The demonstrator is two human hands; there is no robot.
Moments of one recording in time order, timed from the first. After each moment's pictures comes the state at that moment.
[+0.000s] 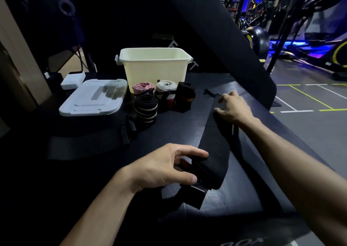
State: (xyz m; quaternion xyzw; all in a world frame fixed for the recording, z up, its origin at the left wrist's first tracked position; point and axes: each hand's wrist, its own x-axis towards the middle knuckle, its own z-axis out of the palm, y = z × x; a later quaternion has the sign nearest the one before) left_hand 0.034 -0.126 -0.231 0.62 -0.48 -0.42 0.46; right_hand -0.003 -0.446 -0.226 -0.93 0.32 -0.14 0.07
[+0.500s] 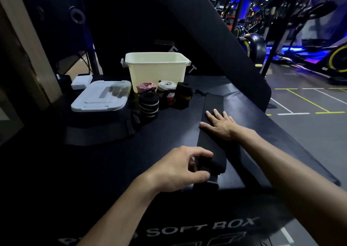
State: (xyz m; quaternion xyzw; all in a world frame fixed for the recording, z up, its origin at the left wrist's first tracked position) left_hand -0.022 -0.118 -0.241 0.72 -0.53 -0.24 0.37; right_hand -0.047 -0.386 -0.247 -0.95 0.29 0.07 0.10
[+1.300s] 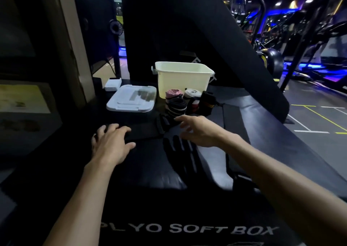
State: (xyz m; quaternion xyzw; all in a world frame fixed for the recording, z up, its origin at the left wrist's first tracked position) left_hand 0.095 0.028 -0.234 0.97 -0.18 0.01 0.18; right_hand -0.007 -0.220 -0.190 -0.99 0.04 -0.03 0.16
